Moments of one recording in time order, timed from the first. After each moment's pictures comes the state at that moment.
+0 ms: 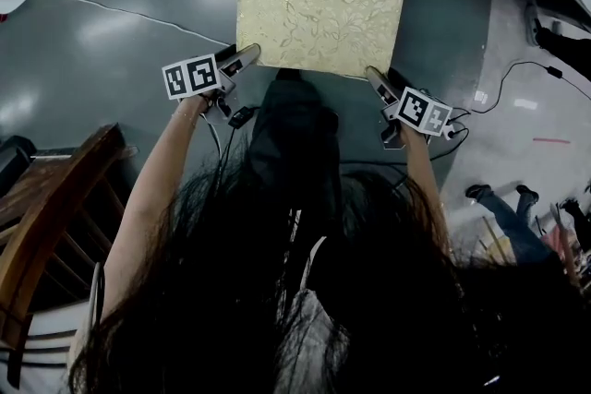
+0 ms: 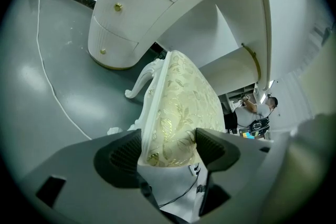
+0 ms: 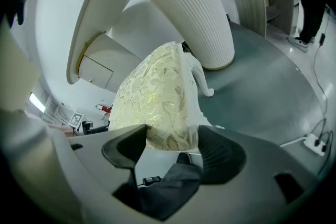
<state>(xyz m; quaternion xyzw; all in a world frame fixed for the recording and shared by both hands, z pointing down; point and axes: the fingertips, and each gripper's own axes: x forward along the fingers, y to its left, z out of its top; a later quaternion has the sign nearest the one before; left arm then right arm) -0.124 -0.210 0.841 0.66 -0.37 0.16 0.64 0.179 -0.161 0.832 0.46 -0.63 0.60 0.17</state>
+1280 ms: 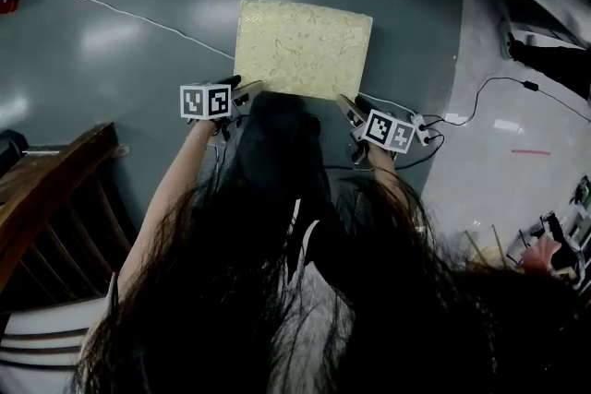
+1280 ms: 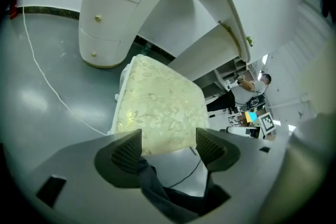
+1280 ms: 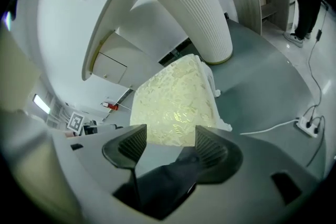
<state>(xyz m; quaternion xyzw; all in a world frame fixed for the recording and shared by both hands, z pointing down) -0.088 0.044 0.782 0.68 -0.35 0.22 0.60 0.163 0.067 0.769 0.43 -0.64 0.61 0.19</state>
